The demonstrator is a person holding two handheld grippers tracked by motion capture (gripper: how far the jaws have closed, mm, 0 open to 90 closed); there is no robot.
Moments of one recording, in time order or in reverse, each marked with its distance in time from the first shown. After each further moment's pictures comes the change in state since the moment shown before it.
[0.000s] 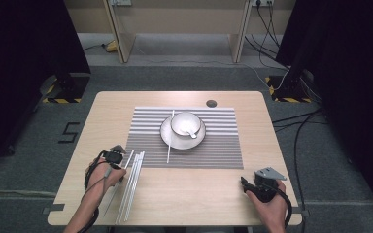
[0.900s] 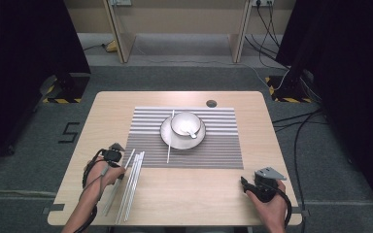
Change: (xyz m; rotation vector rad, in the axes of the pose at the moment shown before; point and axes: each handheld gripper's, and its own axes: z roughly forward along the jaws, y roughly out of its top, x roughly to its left) left arm 0.004 0.003 -0.003 -0.019 -0.037 -0.002; right arm 0.000 0.000 0.000 0.000 -0.001 0.000
